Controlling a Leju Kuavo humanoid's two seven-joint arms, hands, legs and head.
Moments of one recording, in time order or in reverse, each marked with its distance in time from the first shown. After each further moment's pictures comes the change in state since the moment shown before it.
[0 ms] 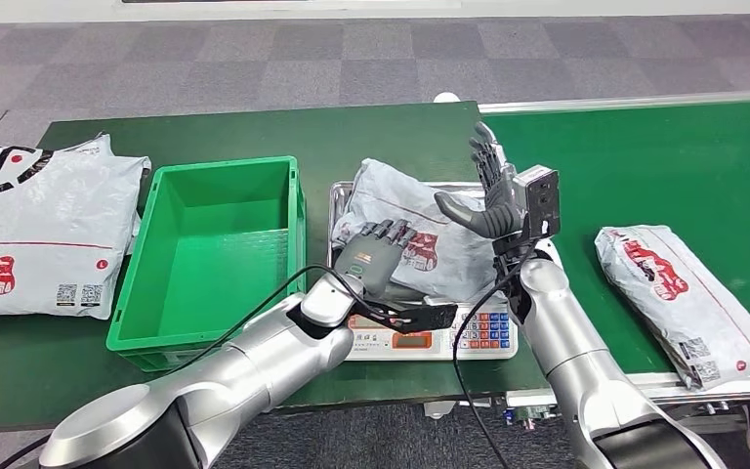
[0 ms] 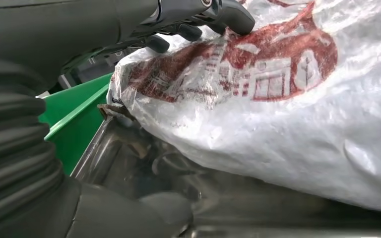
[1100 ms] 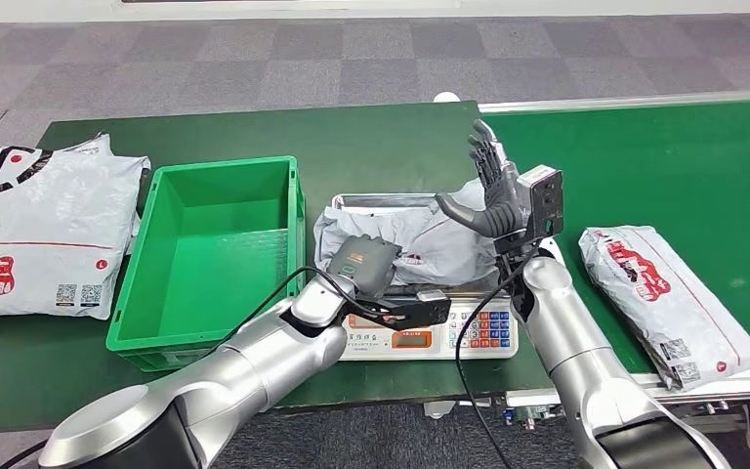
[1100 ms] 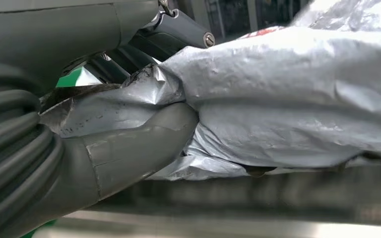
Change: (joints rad) left arm -0.009 0.003 0.028 0.045 0.040 0.145 -0.068; right arm -0.009 -0.010 0.000 0.009 -0.002 0.047 -0.028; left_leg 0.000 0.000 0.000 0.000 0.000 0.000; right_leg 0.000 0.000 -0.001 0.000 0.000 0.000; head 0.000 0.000
